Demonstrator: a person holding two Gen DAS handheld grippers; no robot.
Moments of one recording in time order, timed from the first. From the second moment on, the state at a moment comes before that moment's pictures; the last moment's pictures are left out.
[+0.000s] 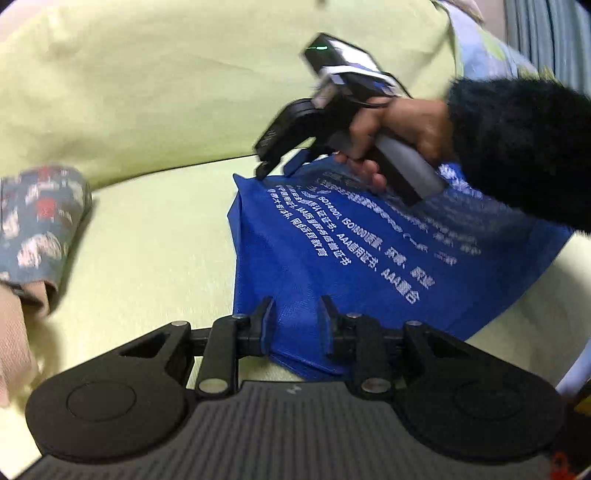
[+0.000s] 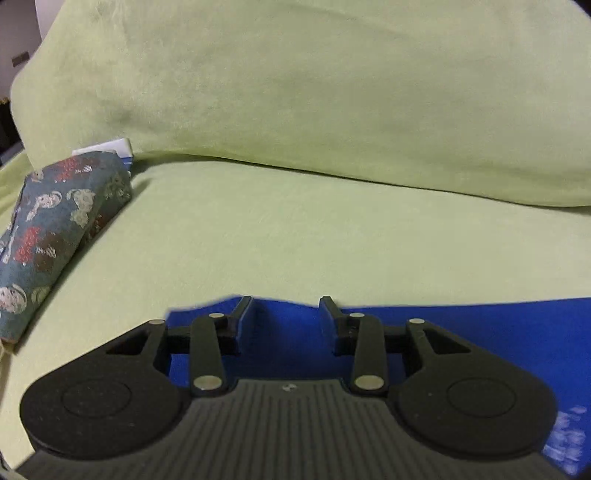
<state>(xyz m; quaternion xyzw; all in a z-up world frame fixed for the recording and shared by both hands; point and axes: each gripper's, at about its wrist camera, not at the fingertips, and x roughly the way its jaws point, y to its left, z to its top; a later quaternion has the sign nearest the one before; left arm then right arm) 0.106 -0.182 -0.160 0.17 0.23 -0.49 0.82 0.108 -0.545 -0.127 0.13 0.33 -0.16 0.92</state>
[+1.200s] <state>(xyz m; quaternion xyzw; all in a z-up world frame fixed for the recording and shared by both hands) -0.028 -0.223 -0.098 0.24 0.27 -0.39 0.85 -0.302 -0.415 -0.131 0.22 0.24 -0.36 0.87</state>
